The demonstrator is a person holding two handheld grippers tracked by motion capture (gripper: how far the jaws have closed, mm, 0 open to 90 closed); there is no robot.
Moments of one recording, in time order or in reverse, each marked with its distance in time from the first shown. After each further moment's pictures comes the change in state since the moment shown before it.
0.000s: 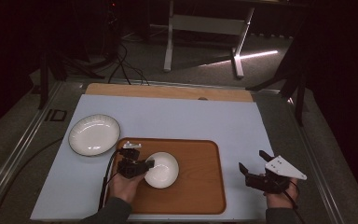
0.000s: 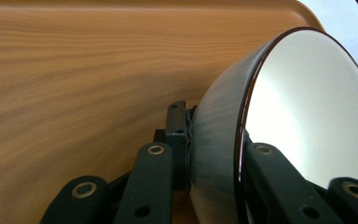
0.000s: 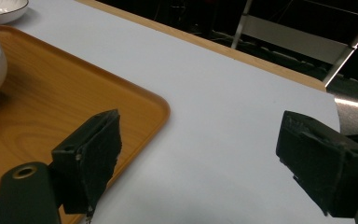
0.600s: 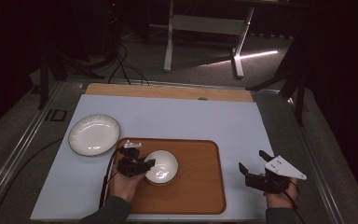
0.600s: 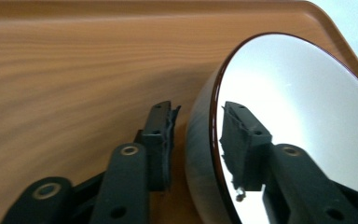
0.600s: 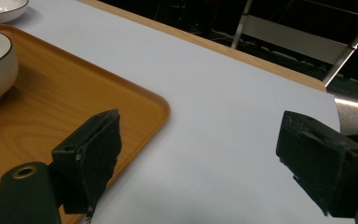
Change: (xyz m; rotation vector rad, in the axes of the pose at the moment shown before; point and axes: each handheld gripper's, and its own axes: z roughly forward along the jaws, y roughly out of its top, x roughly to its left) left arm 0.002 0.002 0.001 -0.019 0.056 0.039; right arm 0.000 0.000 0.000 0.001 0.000 -0.003
